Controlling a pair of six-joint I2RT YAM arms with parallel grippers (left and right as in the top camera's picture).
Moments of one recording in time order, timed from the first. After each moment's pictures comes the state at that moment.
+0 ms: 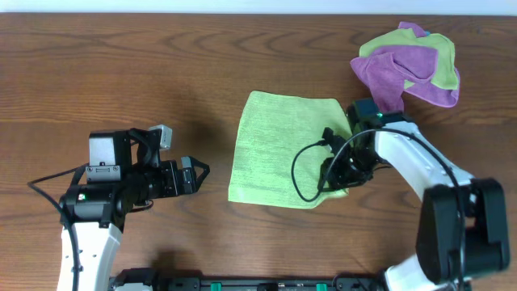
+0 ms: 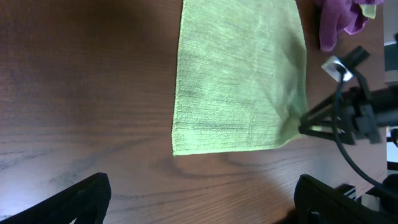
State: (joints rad) left arm 0.02 1.00 0.84 -0.91 0.59 -0.19; right arm 0.18 1.72 1.05 -1.06 -0.41 -0.16
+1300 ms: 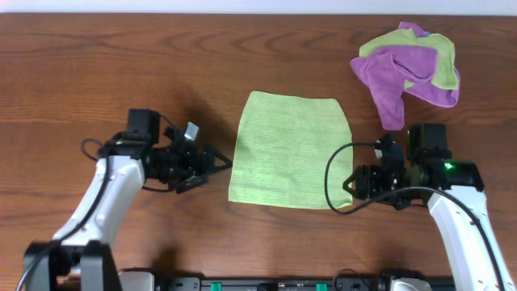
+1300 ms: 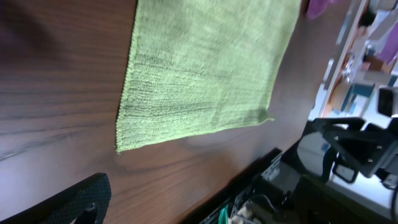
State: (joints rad) left arm -0.05 1.47 0.83 -0.76 0.86 -0.31; right arm -0.05 1.21 0.86 -1.05 -0.44 0.10
